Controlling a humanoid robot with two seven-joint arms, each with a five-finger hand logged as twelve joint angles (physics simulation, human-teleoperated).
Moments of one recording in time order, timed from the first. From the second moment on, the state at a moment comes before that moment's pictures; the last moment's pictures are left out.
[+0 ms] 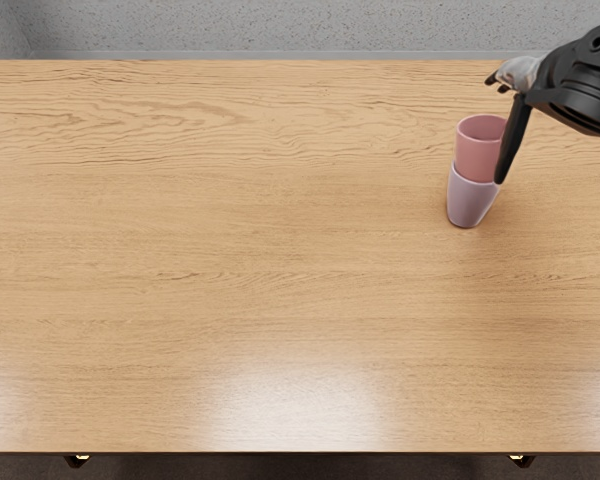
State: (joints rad) left arm -0.12 0.00 0.71 -0.21 0.21 0.17 0.44; right arm 1.94 -0.52 -0.67 1.32 -0.17 -0.16 -0.61
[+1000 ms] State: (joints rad) left arm -0.12 0.00 0.71 -0.21 0.21 0.17 0.44; right arm 1.46 -0.67 0.27 1.73 0.01 0.14 -0.61
